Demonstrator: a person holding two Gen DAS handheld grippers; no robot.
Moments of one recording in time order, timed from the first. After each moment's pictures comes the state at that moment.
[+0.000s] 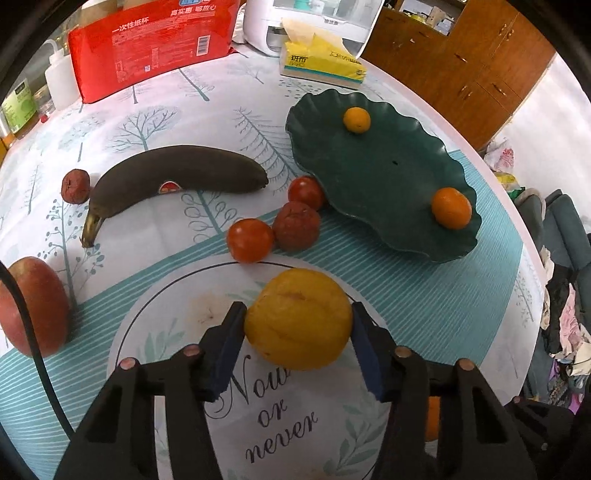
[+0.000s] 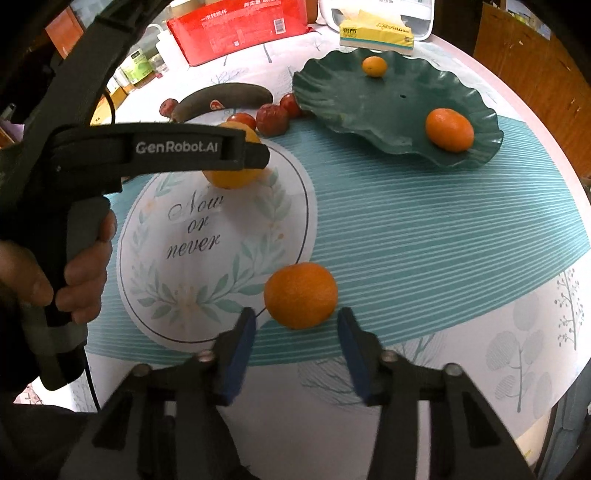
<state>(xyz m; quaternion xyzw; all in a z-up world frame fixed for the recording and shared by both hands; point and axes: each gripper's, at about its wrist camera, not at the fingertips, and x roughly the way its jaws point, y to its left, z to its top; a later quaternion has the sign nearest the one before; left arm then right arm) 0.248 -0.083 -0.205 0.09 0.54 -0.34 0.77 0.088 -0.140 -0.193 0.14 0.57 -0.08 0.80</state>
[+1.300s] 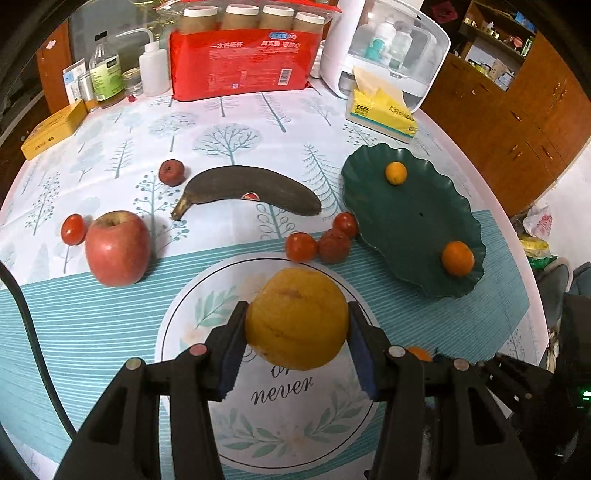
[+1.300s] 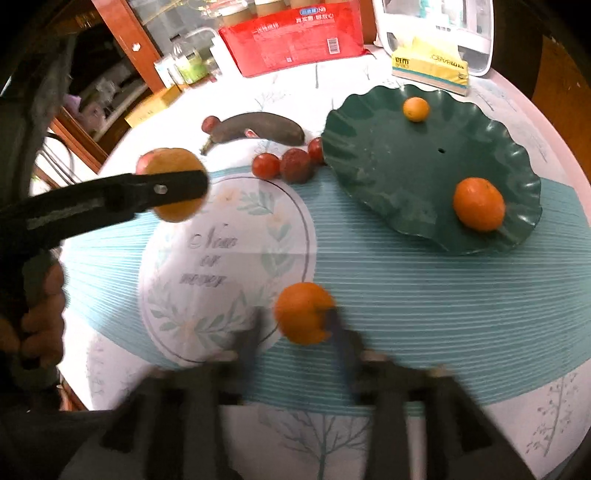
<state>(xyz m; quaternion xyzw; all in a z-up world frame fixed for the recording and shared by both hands) 0.221 -0.045 -0.148 0.02 0.52 -0.22 0.82 0.114 -0.182 -0.176 0.10 0.56 0.04 0.82</state>
